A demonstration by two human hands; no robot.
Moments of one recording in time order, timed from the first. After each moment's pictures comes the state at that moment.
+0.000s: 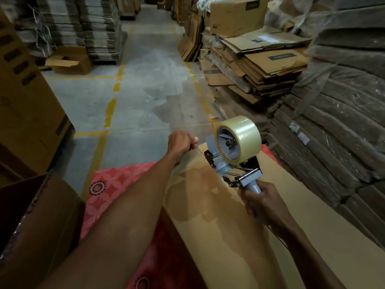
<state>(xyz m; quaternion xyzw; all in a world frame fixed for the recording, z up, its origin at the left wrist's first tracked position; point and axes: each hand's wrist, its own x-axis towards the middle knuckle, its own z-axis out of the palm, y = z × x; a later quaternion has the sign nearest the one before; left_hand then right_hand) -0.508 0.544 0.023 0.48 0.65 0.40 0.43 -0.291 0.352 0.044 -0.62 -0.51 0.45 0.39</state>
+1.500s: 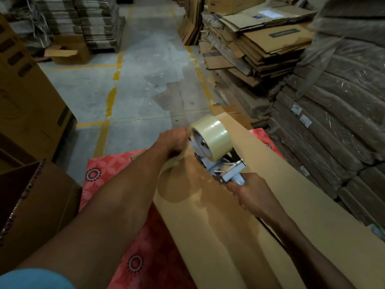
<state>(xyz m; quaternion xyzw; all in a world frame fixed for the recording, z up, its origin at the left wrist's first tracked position) -0.489 0.531 0.009 0.77 0.62 -0.05 0.13 -0.274 0.338 0.039 -0.69 -0.54 0.41 0.25</state>
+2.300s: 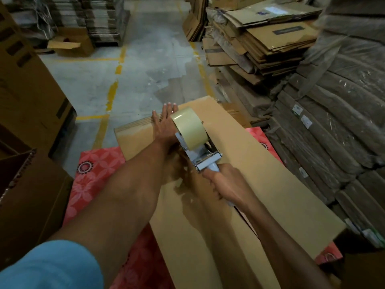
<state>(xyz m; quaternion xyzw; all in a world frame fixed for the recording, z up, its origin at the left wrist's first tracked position) -0.472 0.538 -0.024 0.73 0.68 0.08 0.03 -0.290 0.365 0.039 -0.66 -0.56 0.45 0.22</state>
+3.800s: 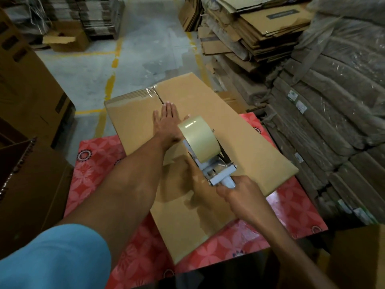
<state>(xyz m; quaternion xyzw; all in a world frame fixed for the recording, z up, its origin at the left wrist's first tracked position) -0.443 0.510 -0.038 0.72 0.69 0.00 0.07 -0.239 0.267 0.046 -0.69 -0.52 0.44 0.23</state>
